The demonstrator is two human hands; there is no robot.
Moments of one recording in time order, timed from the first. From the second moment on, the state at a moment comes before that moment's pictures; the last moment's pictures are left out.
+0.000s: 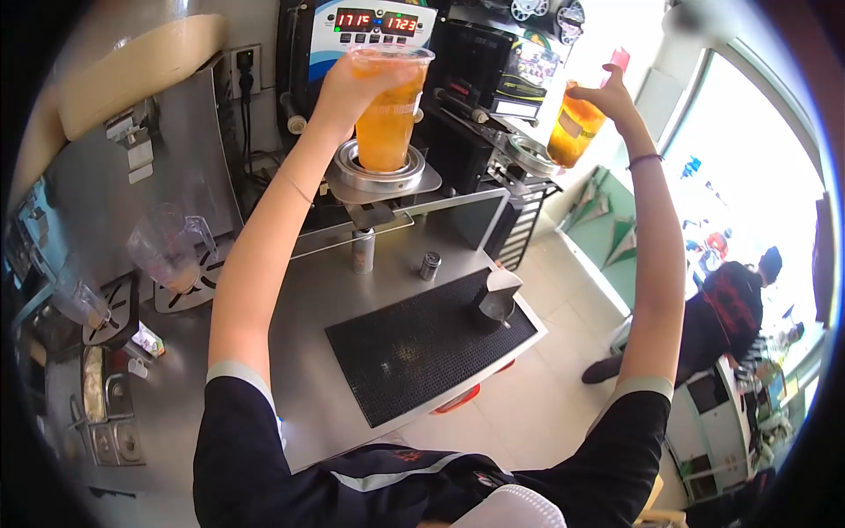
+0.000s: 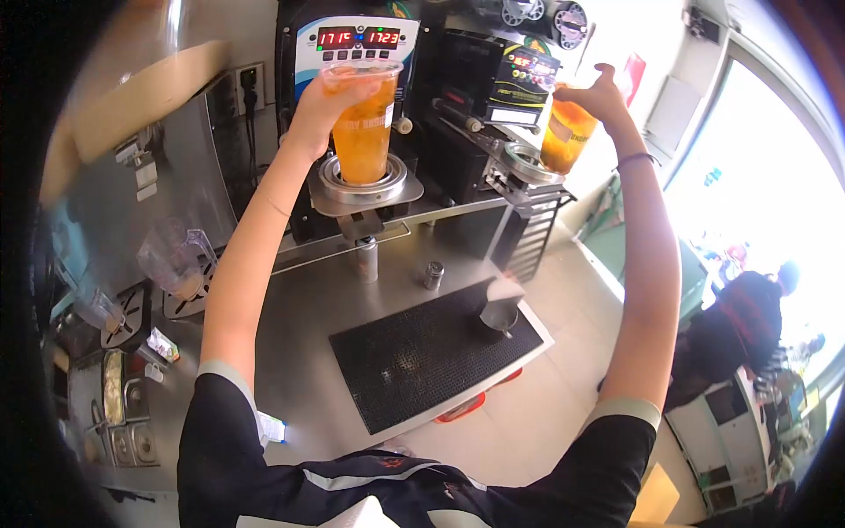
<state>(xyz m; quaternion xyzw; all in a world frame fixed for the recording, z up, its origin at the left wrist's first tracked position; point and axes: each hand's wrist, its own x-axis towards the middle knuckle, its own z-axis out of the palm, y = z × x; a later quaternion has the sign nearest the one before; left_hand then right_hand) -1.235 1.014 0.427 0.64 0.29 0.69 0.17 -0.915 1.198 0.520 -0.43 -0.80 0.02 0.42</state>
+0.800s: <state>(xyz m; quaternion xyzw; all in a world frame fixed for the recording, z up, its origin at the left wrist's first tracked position) -1.241 0.996 0.362 0.59 0.66 0.47 0.01 -0.939 1.347 0.378 -0.45 -0.79 0.11 0.41</state>
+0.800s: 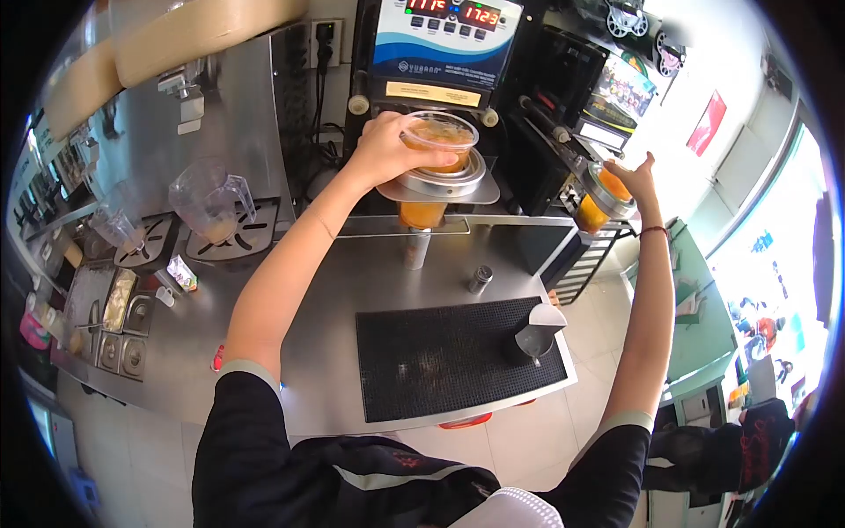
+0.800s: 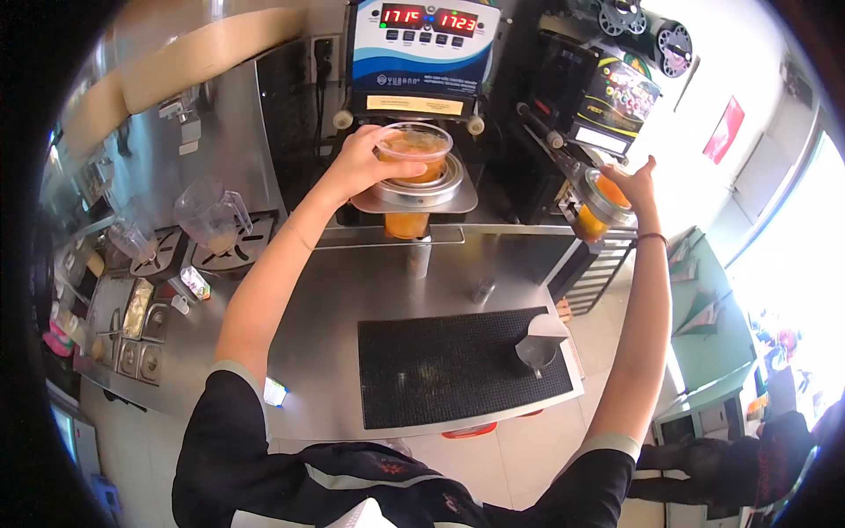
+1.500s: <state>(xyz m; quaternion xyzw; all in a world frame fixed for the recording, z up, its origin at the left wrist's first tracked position) -1.082 0.702 0.332 0.51 -0.21 0.68 0.48 -0.837 0.724 -0.123 -0.67 -0.33 0.50 0.44</state>
